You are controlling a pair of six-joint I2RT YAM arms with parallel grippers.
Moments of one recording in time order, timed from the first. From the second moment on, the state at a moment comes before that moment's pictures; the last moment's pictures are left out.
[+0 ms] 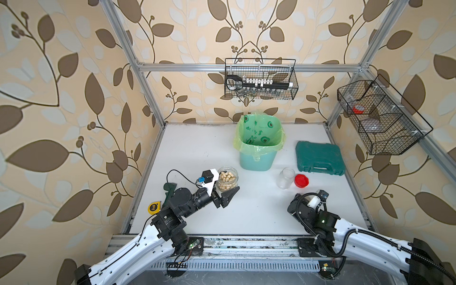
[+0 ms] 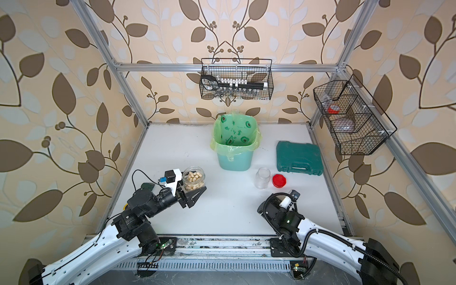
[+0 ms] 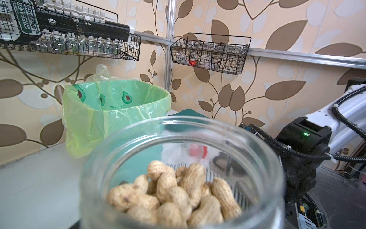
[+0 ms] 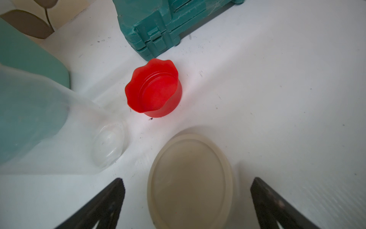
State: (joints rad) left arm -0.77 0.48 0.42 0.12 0.18 -0.14; right arm 0.87 0.75 0.22 -0.64 0.88 1.45
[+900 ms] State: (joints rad) left arm -0.77 0.62 0.42 0.13 0.18 -0.13; right arm 0.83 0.38 0.47 -0.65 0.72 0.94
